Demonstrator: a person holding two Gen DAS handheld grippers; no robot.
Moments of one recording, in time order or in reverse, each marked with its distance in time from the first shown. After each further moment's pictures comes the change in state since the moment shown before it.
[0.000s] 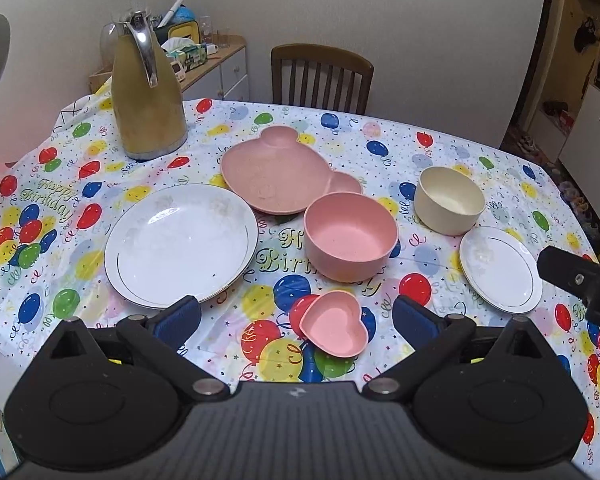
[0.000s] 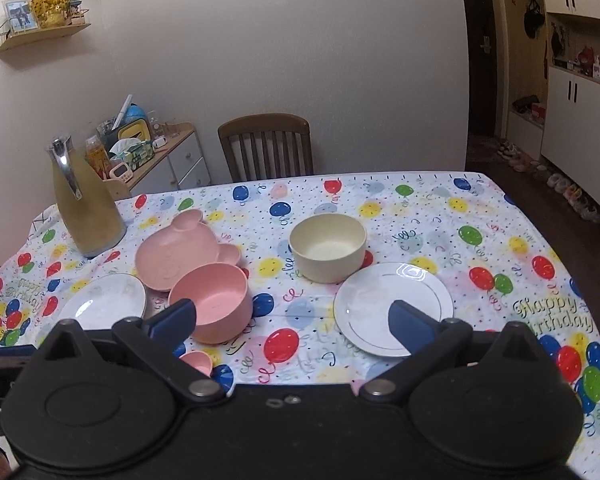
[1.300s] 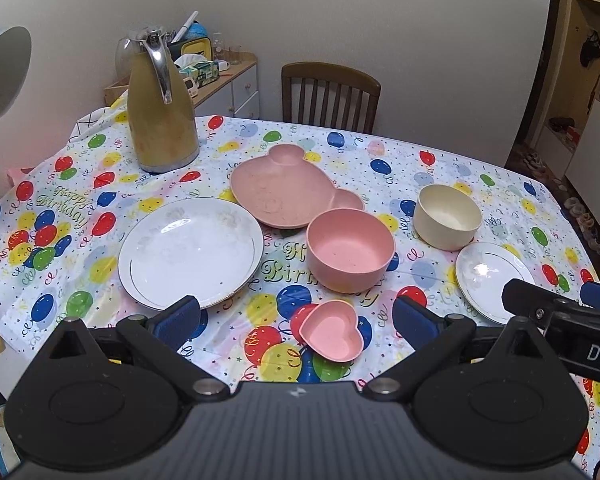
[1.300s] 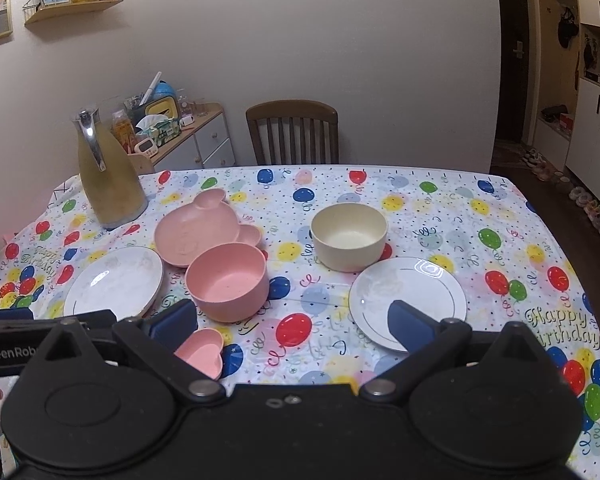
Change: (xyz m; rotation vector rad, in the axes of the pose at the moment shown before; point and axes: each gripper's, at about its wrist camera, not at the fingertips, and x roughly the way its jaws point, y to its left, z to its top) left arm -0.020 -0.008 -0.007 -0.031 -0.053 0.034; right arm 0.000 0.004 -0.001 -0.082 0.034 0.069
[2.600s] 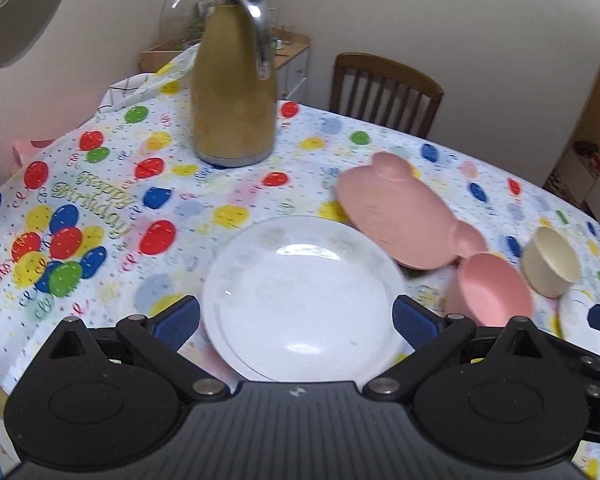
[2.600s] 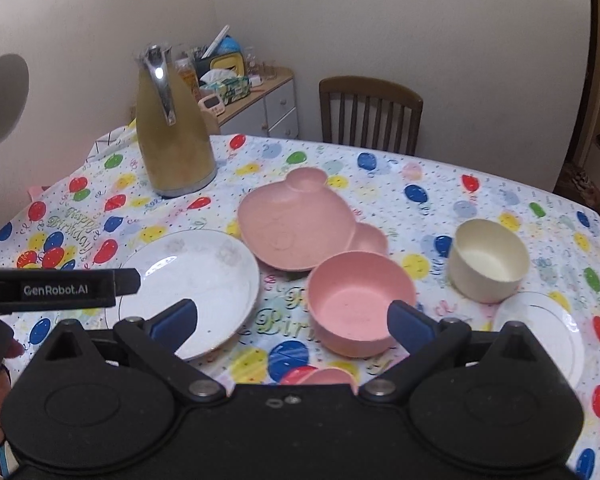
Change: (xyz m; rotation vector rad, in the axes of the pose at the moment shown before) left arm 0.106 0.168 0.051 -0.095 0.046 0.004; right arm 0.110 0.151 0.025 -0.144 0.107 0.070
